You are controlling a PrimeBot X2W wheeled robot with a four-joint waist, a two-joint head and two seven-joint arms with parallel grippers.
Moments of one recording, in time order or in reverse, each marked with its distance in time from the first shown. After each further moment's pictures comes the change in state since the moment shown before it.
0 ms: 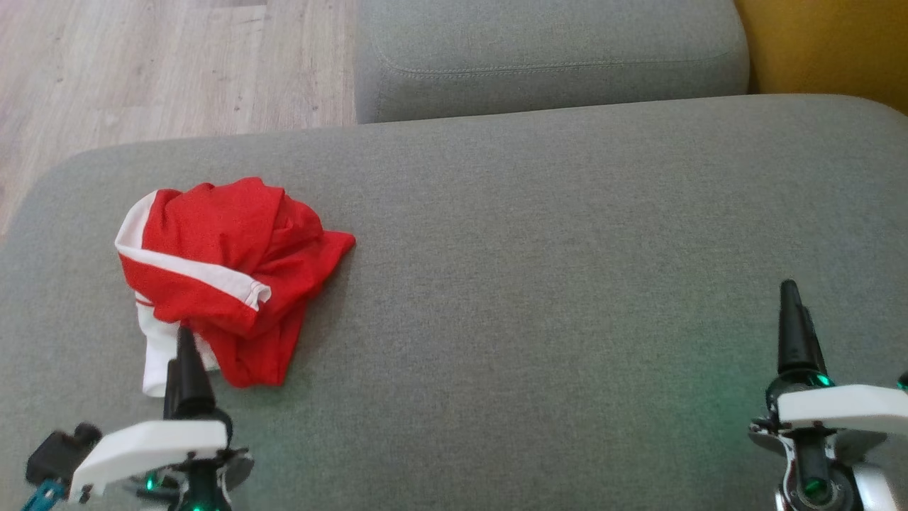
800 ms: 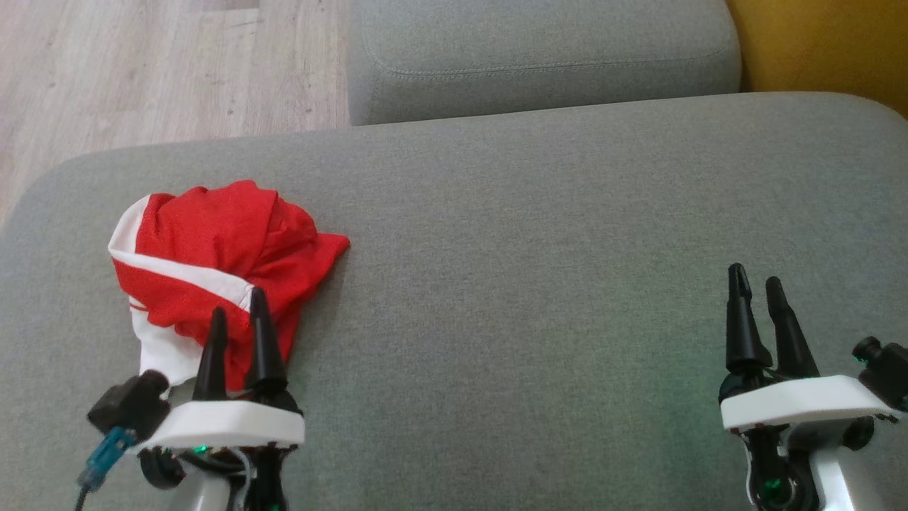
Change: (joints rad) left arm -0.022 0.025 -0.156 -0.061 0.383 0.027 -0.065; right arm 0.000 0.000 0.090 -0.057 -0.363 0.000 -0.062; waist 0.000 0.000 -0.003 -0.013
